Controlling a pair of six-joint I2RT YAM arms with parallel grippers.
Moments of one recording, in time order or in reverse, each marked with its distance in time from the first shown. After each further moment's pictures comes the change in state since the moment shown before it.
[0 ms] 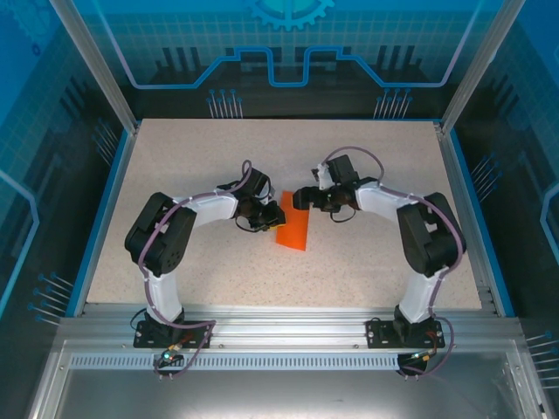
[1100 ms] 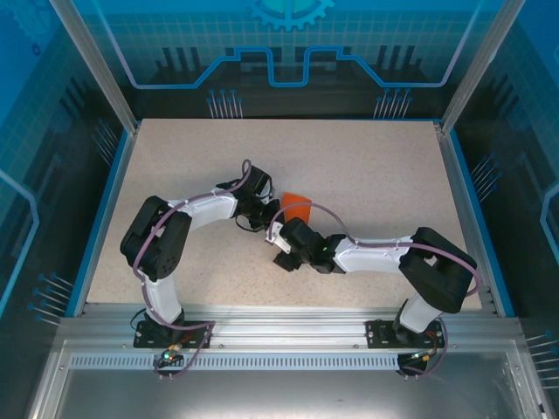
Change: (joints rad) left arm -0.020 -0.043 0.016 -0.069 -0.005 -0.026; right arm 0.563 -0.190 -0.311 0.209 0.605 -0.524
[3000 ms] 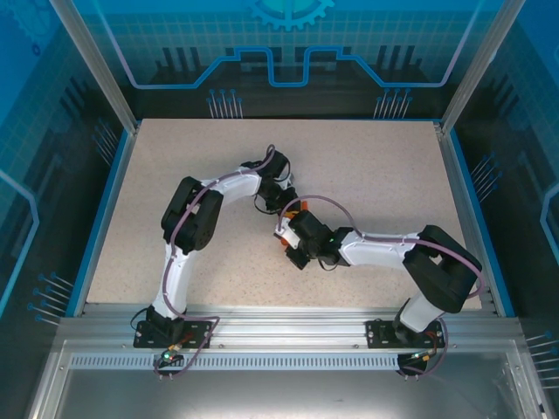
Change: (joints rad) left arm 0.005 0.382 0.472 -0.202 0.045 0.184; right arm -0.100 -0.016 0.001 -0.100 -0.190 0.092
